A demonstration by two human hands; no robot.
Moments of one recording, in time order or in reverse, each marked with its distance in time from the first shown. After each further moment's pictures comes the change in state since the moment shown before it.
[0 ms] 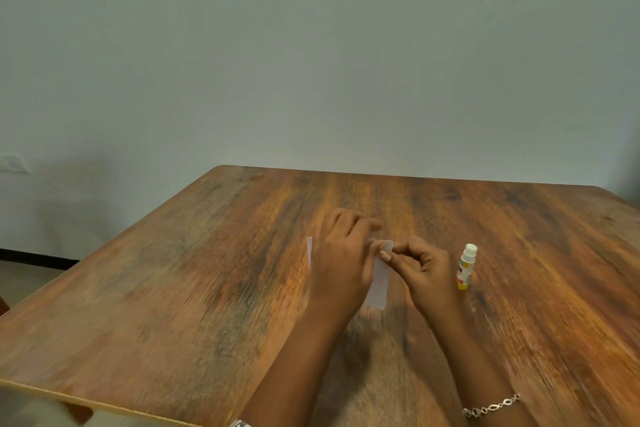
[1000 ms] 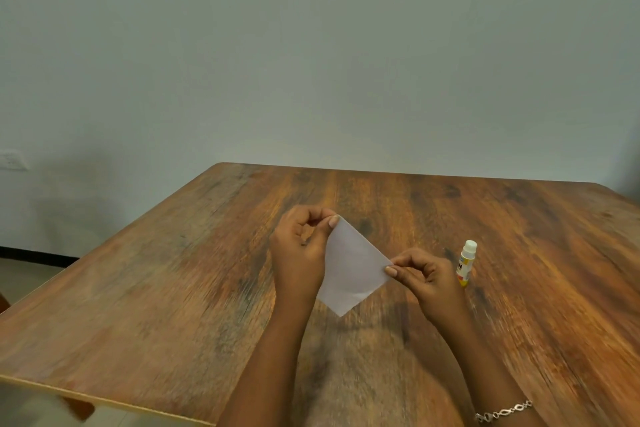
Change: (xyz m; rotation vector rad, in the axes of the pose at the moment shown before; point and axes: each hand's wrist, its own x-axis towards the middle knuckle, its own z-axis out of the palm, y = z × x) left_hand 0.001 -0.024 -0.021 -0.515 0.223 -0.377; right_hand -0.011 0.011 -0.012 -0.033 -0.125 0.092
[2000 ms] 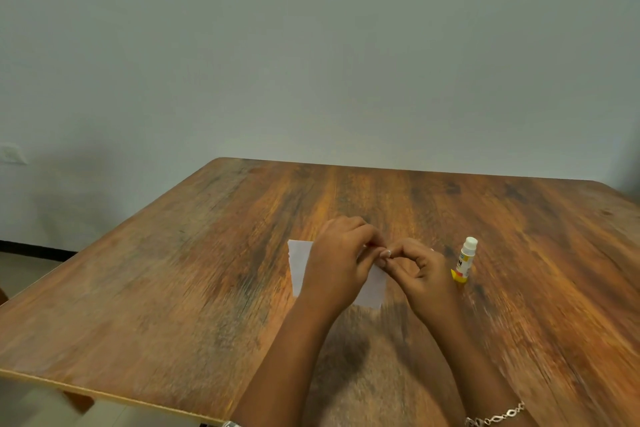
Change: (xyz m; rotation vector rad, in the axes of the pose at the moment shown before) left_hand -0.010 0.003 0.019 0.386 -0.449 0.348; right_hand -0.002 -0.014 0.011 -0.088 0.051 -0.160
